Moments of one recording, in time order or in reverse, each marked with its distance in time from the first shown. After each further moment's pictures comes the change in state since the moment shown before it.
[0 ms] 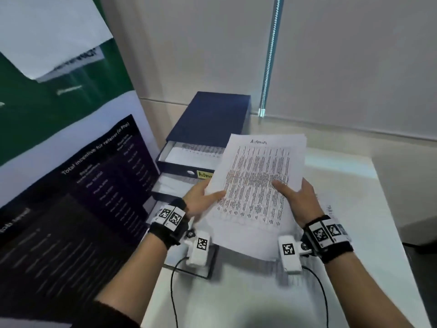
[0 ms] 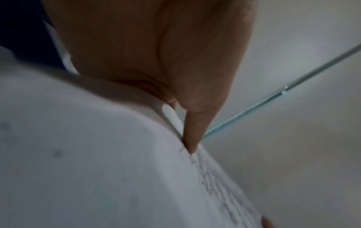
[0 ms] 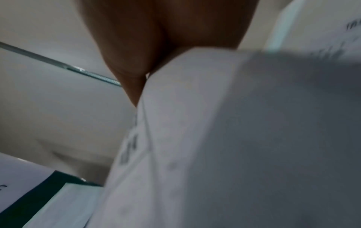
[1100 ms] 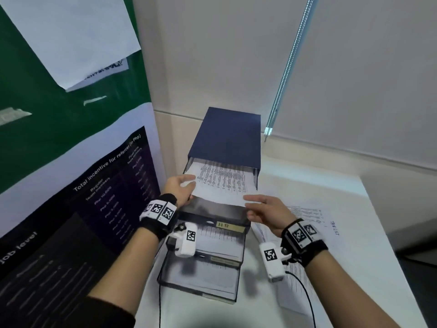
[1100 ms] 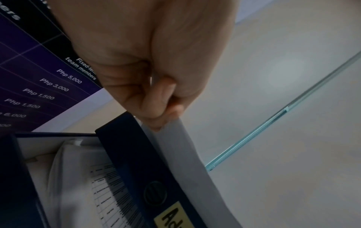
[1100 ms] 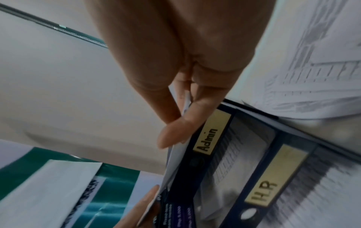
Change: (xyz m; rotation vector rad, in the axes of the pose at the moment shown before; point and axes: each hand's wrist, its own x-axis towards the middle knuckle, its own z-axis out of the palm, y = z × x) left_hand 0.025 -0.028 -0.156 -0.074 0.340 -0.009; right_hand 0.016 -0.023 0.158 0.124 -0.129 0.413
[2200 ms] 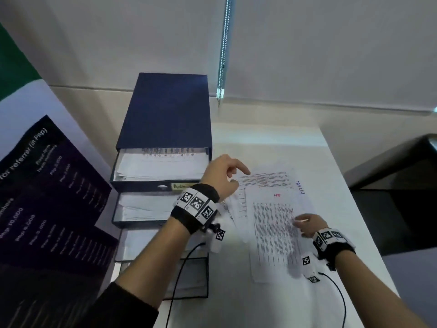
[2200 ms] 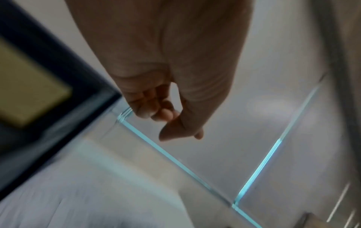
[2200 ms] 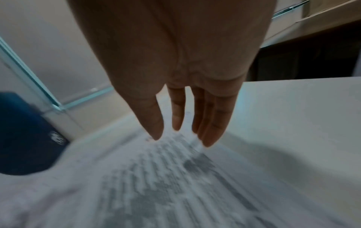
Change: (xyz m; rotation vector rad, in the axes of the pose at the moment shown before) left_hand 0.005 0.065 0.205 0.339 -0.533 0.467; right_hand 0.022 0.148 -0.281 -0.648 0.567 0.436
